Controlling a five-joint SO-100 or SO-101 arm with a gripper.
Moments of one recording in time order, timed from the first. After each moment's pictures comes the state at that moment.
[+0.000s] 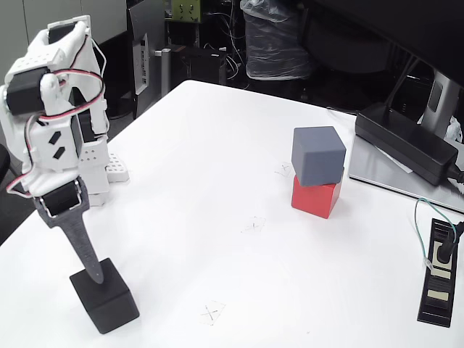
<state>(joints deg) 56.4 108.5 110.7 82.6 -33.9</state>
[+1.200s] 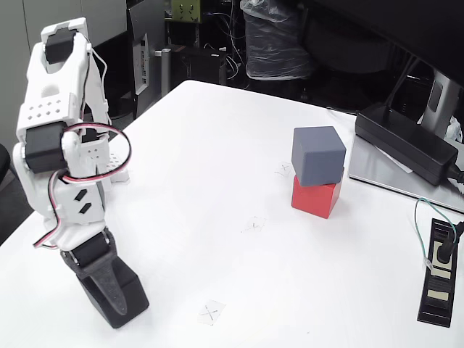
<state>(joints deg) 52.1 93.0 108.9 70.3 -35.2</state>
